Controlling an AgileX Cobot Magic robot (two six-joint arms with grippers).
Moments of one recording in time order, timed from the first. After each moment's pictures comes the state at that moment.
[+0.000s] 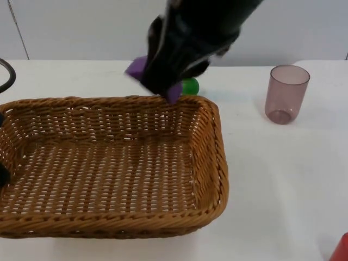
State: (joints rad) right arm 0.83 1.77 -1.47 0.14 0.78 -0.44; left arm 0.22 1.59 -0.73 -0.67 0.84 0.63
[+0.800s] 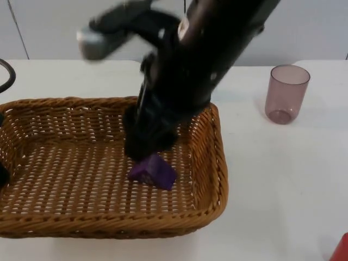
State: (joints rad) right arm 0.83 1.88 -1.47 0.16 0.73 -0.41; left arm 0.22 1.59 -0.73 -0.67 0.84 0.63
